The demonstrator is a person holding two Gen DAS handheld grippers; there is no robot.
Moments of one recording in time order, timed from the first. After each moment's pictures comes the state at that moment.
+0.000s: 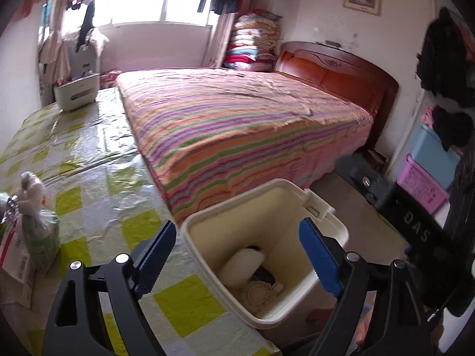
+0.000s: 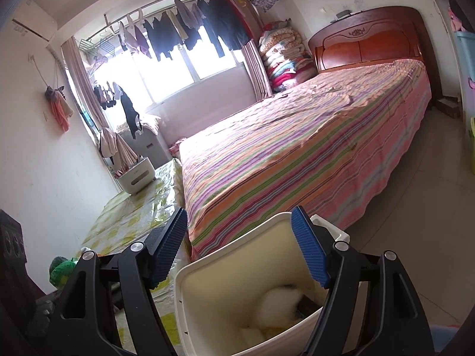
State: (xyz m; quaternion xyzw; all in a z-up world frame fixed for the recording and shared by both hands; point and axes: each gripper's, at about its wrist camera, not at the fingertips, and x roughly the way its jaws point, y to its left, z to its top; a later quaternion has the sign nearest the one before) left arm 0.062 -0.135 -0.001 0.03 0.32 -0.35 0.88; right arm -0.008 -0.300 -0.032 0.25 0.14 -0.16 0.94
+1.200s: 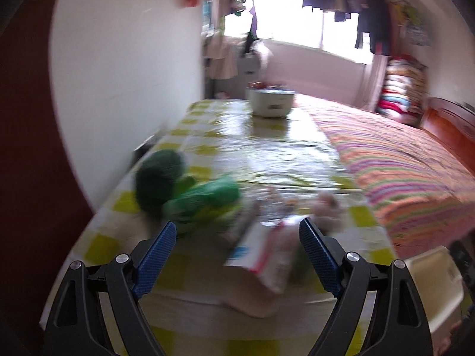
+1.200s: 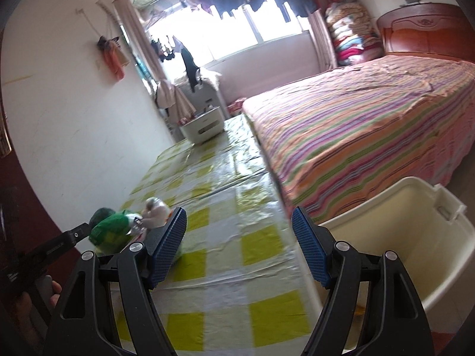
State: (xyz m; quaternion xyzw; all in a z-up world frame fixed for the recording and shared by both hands) left arm 0.121 0.109 0.013 -0.03 0.30 0.02 0.95; right arm 0.072 -0.171 -0.032 0.21 0.21 0.00 0.96
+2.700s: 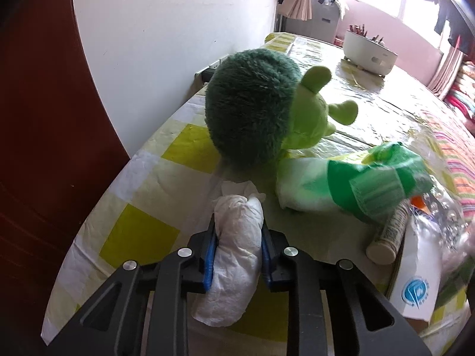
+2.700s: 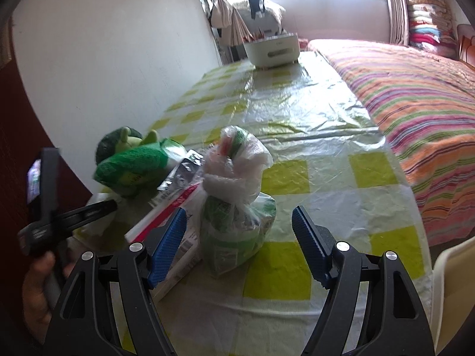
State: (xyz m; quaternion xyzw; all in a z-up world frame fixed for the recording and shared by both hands) left arm 0.206 0.224 -0.076 -0.09 0.44 0.14 0.88; right arm 0.202 -0.048 -0.065 0.10 0.36 0.13 0.92
